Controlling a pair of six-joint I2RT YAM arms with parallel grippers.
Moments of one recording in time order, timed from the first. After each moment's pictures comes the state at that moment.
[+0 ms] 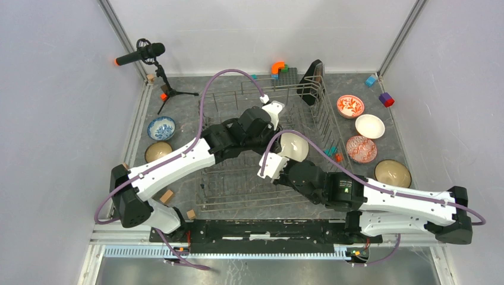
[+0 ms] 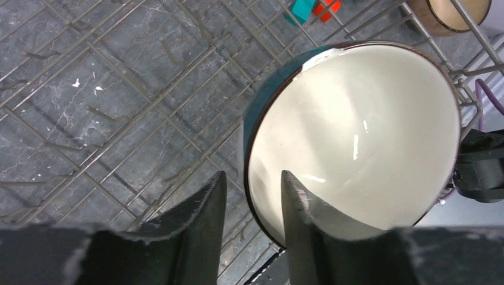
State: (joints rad) left arm -0.98 1.46 1.39 -0.61 -0.07 -0.38; right arm 1.33 0.99 0.91 -0.40 0.57 -0.32
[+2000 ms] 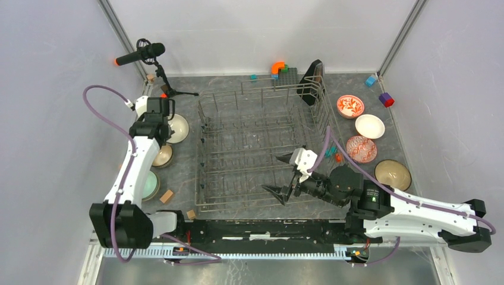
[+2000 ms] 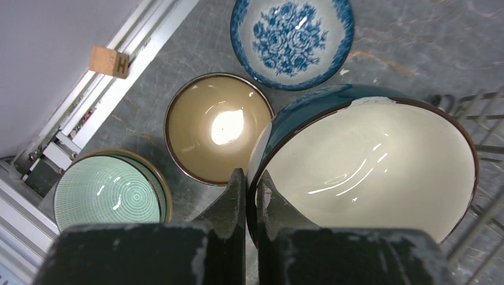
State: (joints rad) left arm -0.02 1.20 1.12 -0.80 -0.53 -0.56; right arm 1.34 0.74 0.79 -0.12 0.24 -0.06
